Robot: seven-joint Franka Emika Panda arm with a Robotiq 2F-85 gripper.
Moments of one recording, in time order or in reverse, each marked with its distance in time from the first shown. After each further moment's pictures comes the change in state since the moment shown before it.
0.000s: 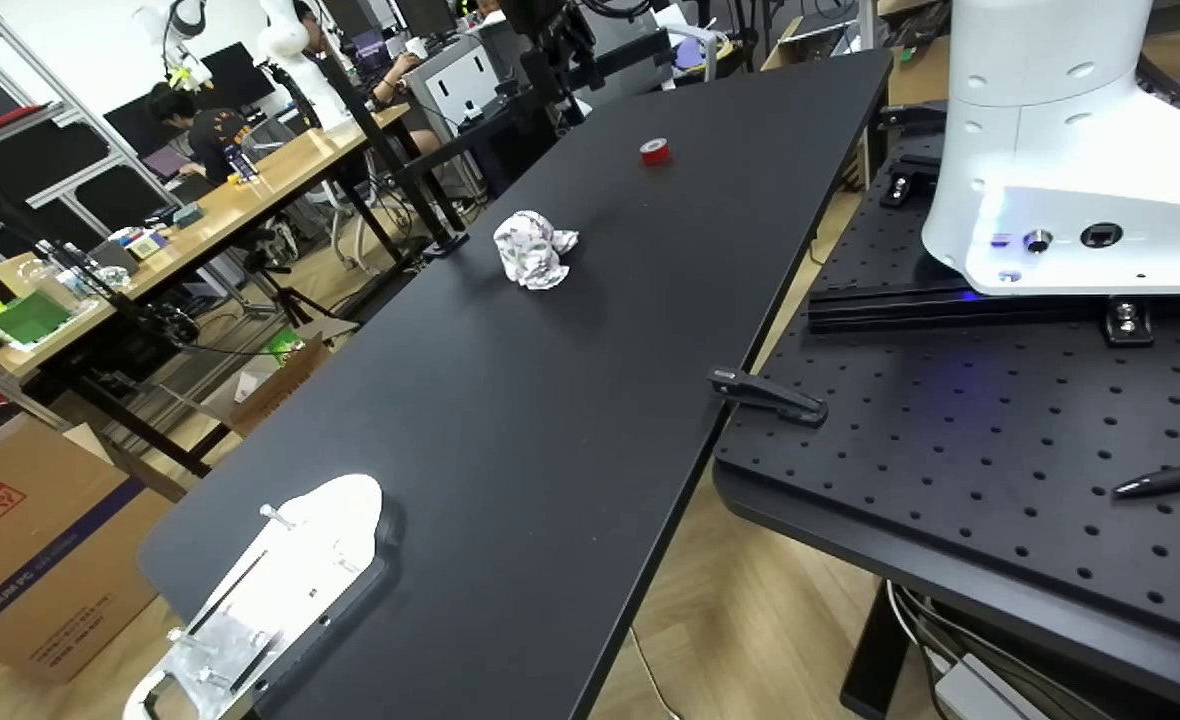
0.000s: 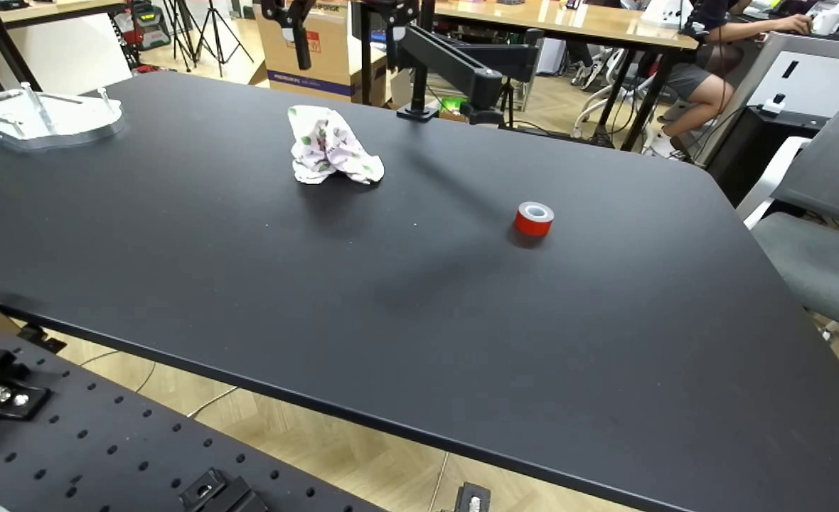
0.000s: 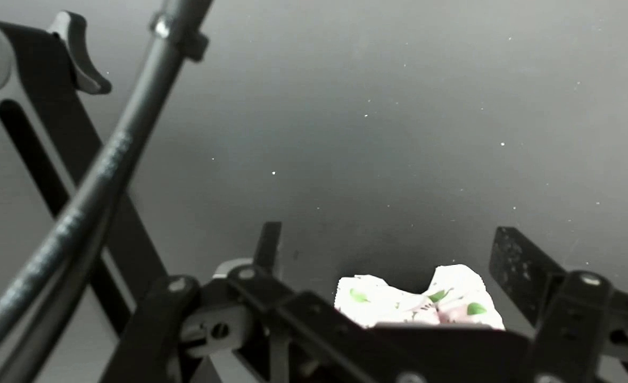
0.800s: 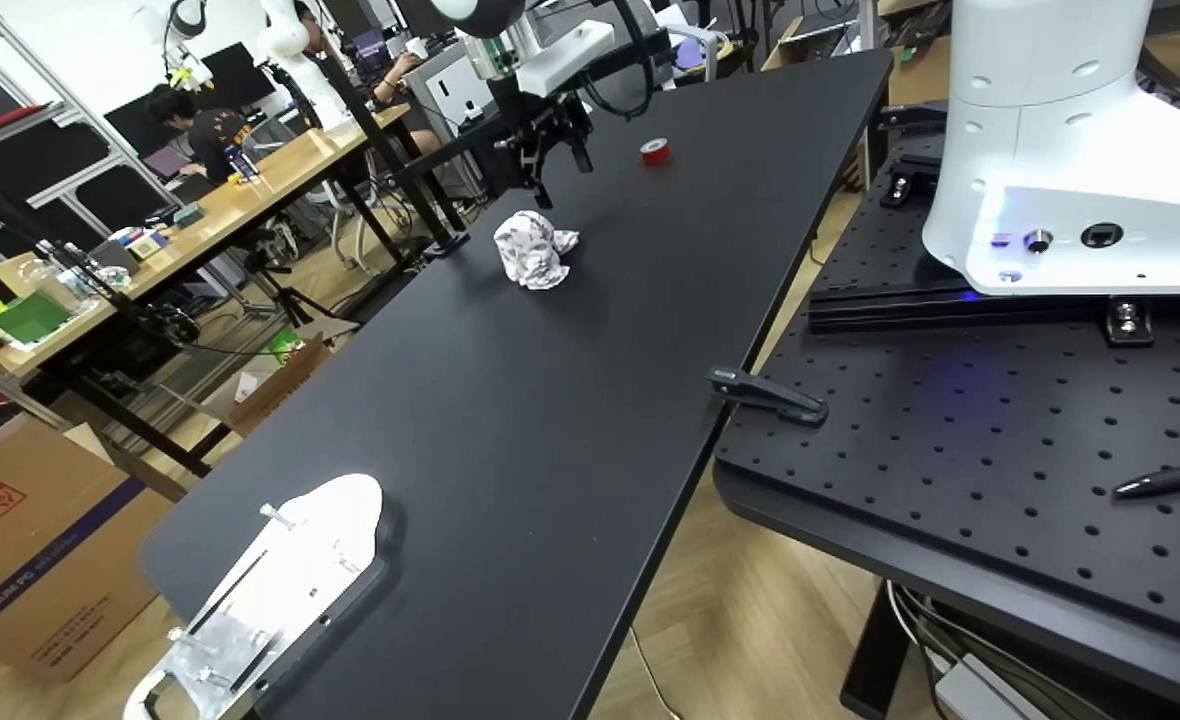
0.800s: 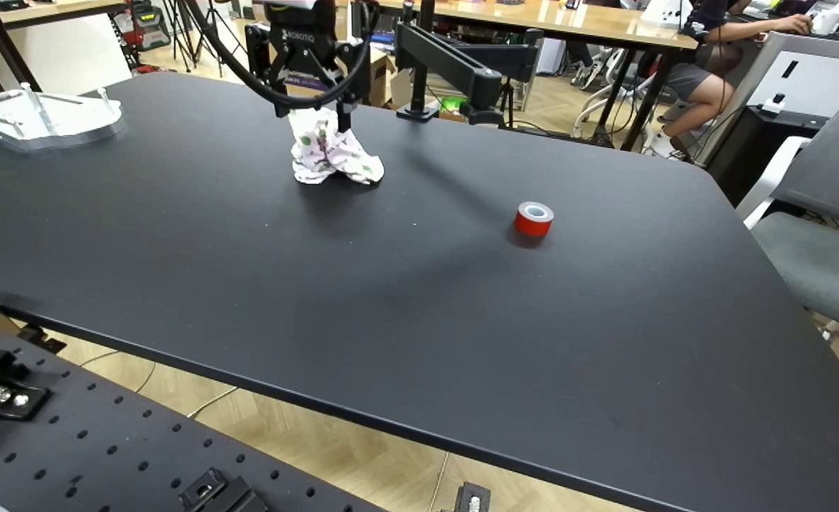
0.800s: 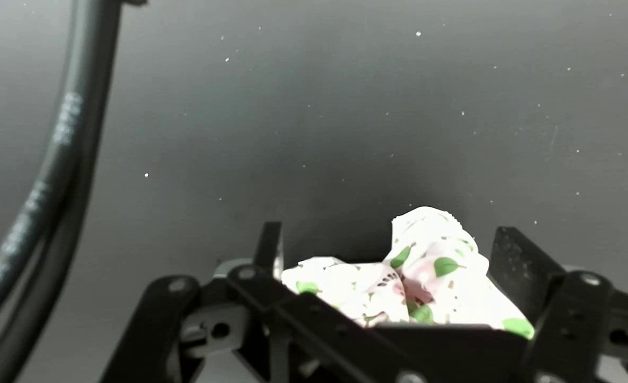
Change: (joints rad) arm 0.048 0.206 0.044 -0.006 0.144 0.294 0.313
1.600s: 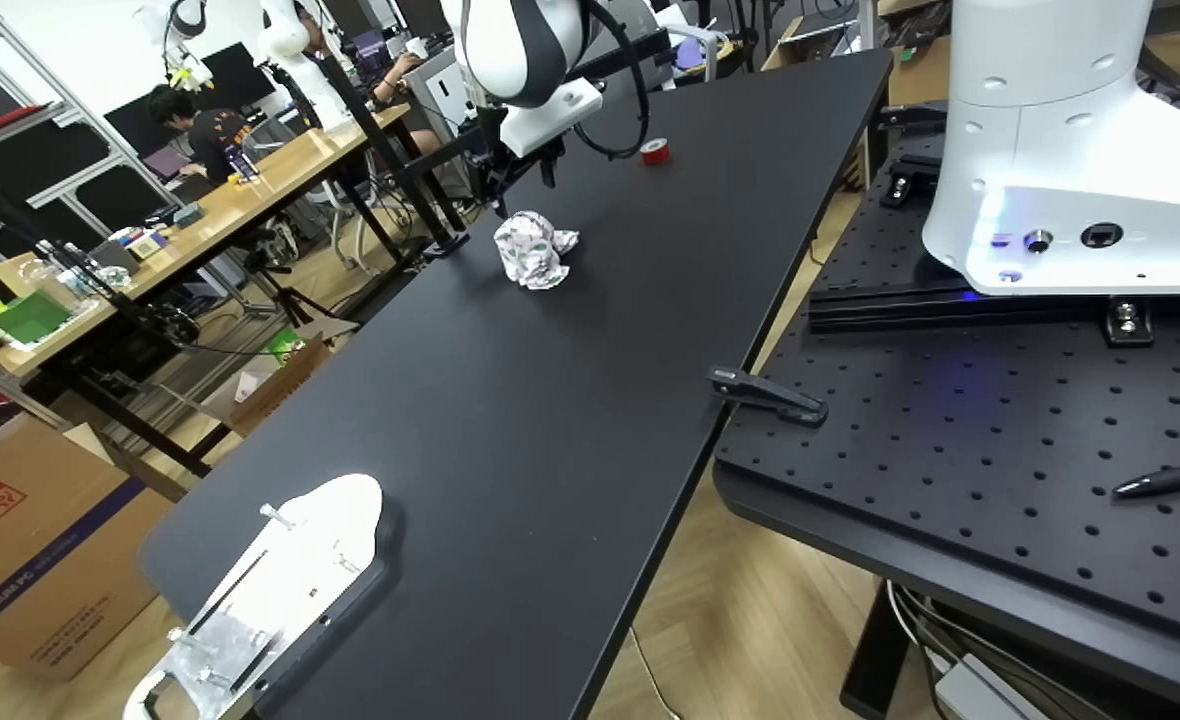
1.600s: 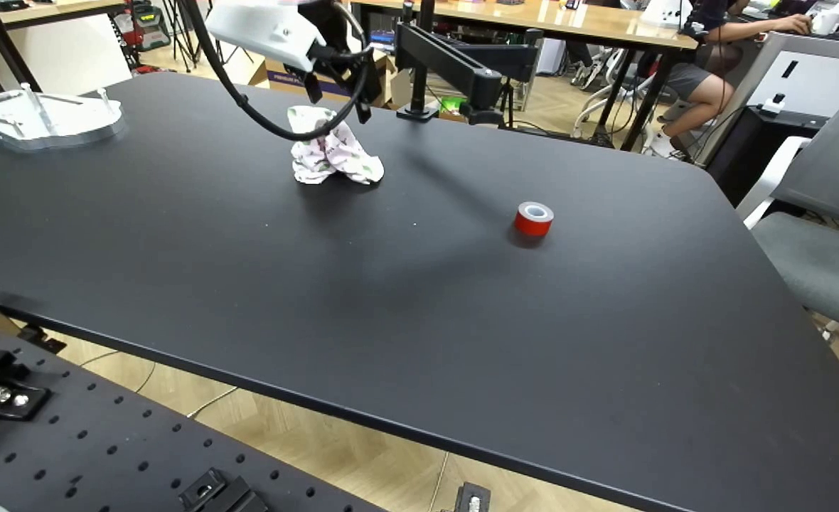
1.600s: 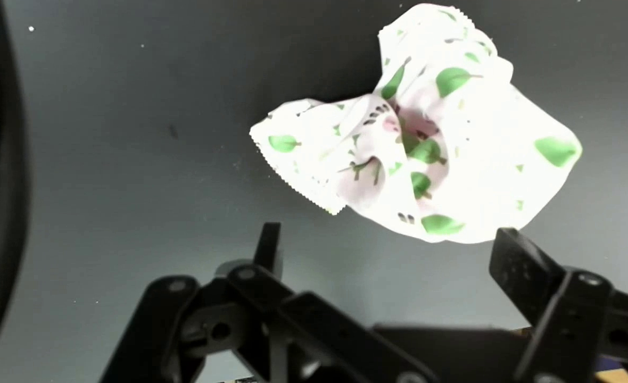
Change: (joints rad) arm 0.189 0.160 -0.184 0.002 -0.068 0.525 0.270
